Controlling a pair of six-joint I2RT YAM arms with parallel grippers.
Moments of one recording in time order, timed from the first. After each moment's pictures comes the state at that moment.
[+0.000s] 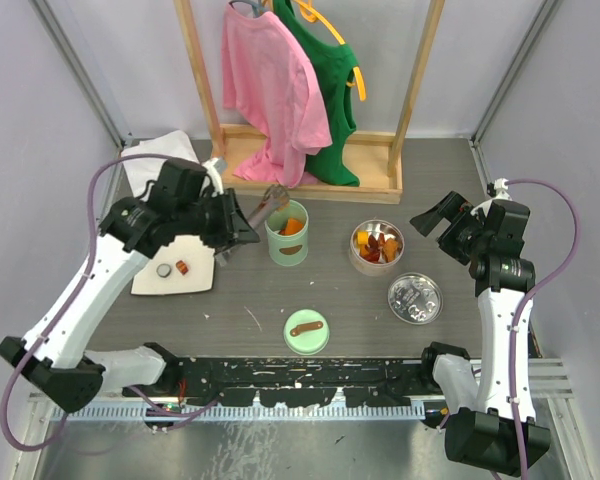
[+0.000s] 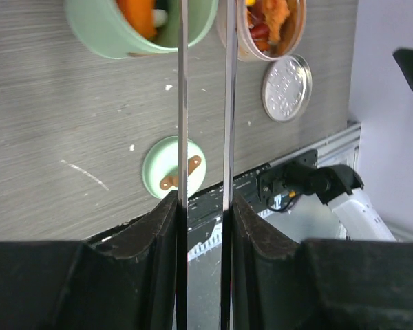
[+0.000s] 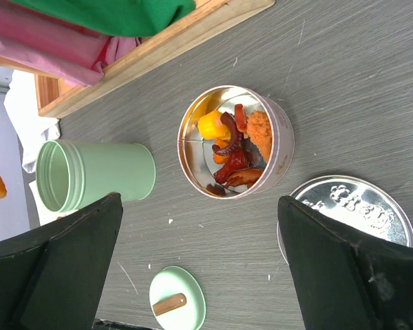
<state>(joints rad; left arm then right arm) -0.52 1.19 1.44 -1.02 0.25 -0.68 -0.25 0.85 0.93 -0.68 -0.39 0.51</state>
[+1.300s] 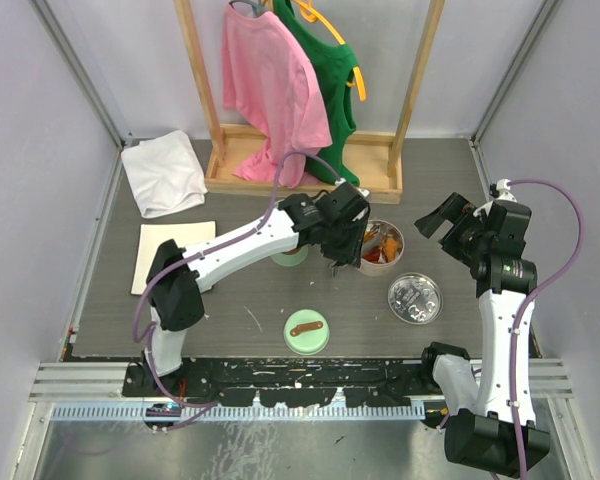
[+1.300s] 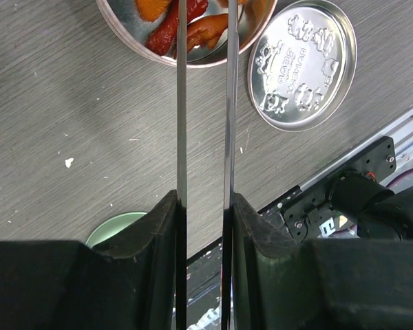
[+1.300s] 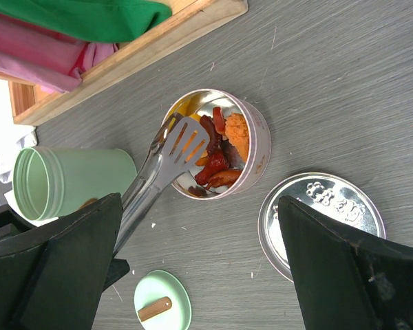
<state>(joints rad) -1.01 1.96 1.87 -0.85 0.05 -0.63 -0.25 0.84 0.95 -0.72 -0.31 0.48</state>
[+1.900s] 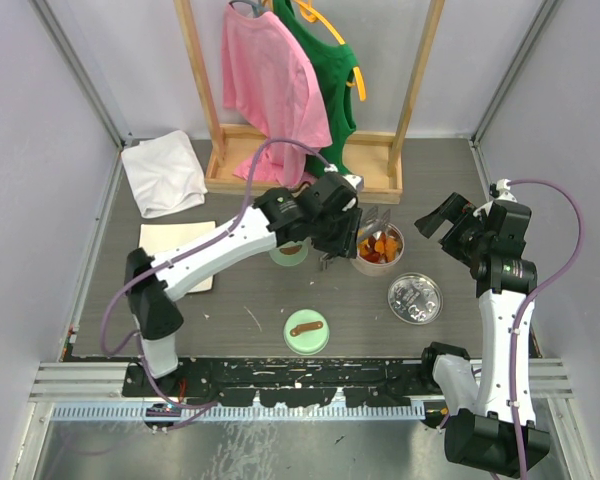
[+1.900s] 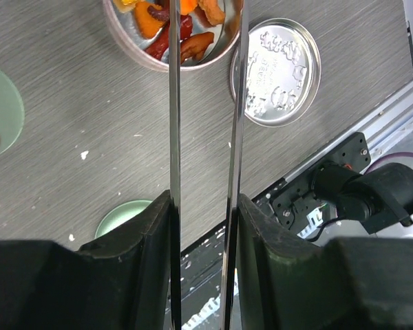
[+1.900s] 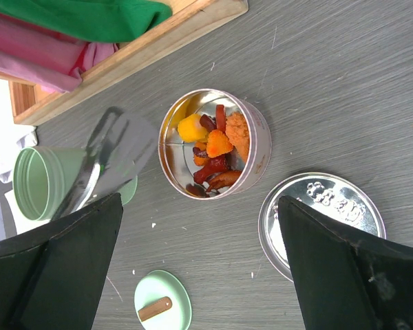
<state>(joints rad) -1.01 1.86 1.89 -0.88 0.02 -0.60 -0.25 0.84 0.95 -0.72 -0.32 0.48</state>
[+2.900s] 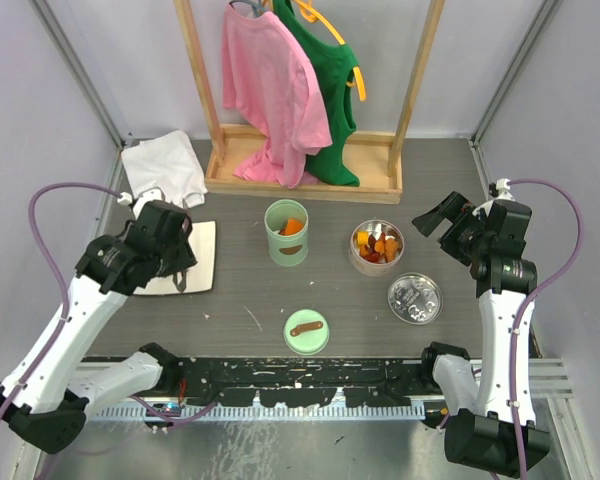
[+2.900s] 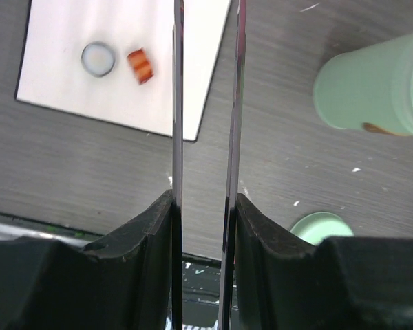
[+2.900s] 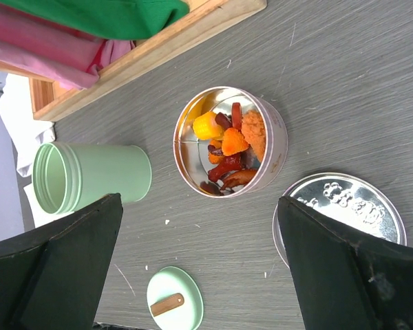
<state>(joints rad) -0.54 0.96 1.25 -1.19 -0.40 -0.78 -0.25 0.84 0.95 -0.71 -0.36 0.50</state>
